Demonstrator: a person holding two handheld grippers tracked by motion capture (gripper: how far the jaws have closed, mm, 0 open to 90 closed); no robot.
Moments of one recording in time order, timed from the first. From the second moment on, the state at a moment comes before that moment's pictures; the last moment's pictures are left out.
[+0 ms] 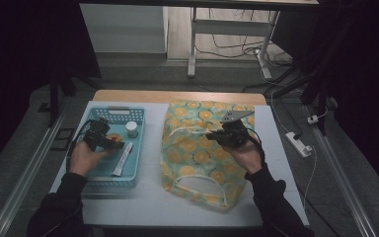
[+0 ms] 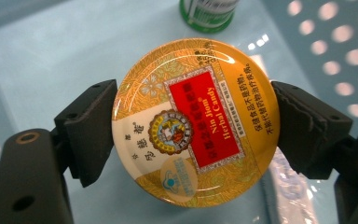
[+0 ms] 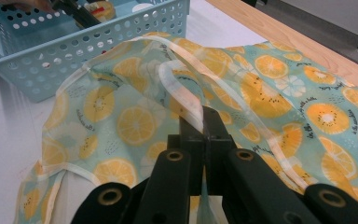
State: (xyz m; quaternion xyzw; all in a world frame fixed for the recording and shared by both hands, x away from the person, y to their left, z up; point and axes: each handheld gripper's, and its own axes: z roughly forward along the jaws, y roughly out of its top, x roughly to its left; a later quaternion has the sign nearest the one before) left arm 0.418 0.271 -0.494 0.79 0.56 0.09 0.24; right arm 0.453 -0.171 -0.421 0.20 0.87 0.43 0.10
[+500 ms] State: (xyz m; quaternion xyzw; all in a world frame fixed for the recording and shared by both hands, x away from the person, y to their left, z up) left arm 0.400 0.258 -0.461 0.80 0.51 0.09 0.30; right arm 0.453 -0.172 -0.420 0.20 0.87 0.44 0.10
